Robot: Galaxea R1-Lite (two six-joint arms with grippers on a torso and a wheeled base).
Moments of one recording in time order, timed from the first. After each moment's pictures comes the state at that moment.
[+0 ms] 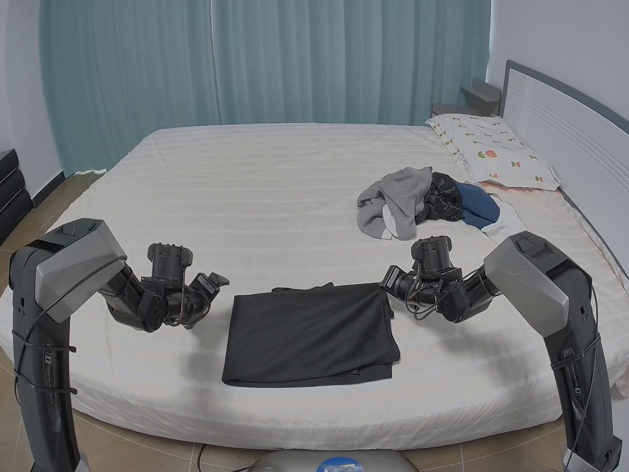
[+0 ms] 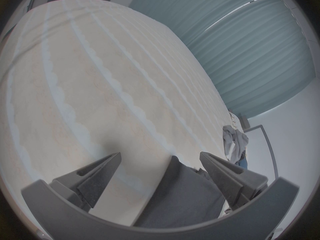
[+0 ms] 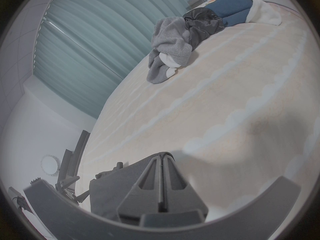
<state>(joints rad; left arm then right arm) -0.14 2.38 -1.10 -0.60 -0.10 -0.97 0.34 2.63 -1.54 -0.56 0.10 0.77</state>
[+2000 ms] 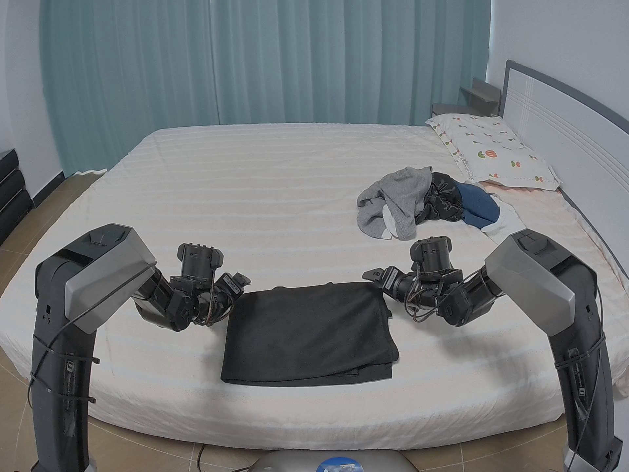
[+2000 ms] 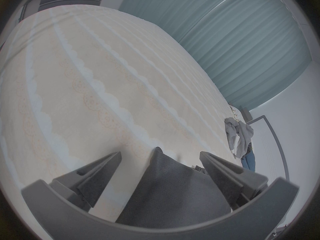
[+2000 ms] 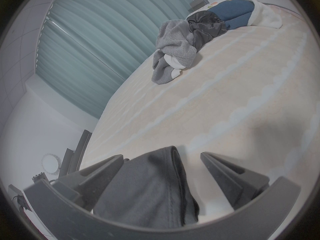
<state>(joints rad) -0.22 2.47 -1.25 -0.54 0.02 -0.94 0.35 2.56 -1.41 -0.60 0.10 0.77</state>
